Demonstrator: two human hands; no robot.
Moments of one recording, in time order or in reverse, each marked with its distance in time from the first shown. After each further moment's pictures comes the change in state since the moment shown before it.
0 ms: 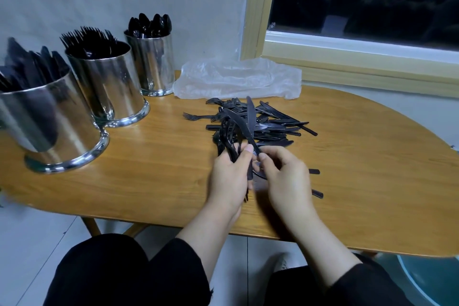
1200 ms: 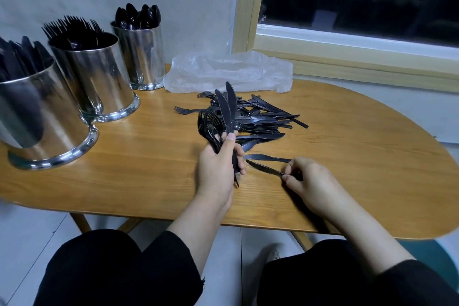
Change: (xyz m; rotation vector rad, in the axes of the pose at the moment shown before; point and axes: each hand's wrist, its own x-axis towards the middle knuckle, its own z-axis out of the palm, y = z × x) left_hand -0.005 0.008 -0.004 -0.100 0.043 0.009; right_hand 0.010 0.040 -0.076 -0.566 -0.418 0.010
